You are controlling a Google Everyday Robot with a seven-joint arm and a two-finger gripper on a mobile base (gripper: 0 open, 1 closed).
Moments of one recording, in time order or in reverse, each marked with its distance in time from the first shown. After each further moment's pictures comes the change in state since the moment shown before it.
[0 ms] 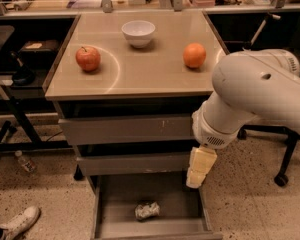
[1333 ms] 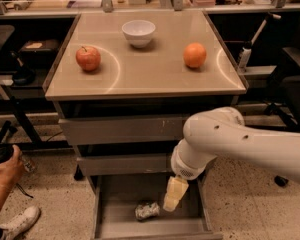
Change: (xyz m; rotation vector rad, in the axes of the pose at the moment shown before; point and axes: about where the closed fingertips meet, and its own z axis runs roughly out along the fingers) arm -0.007 0.030 0.149 -0.101 -0.045 0.067
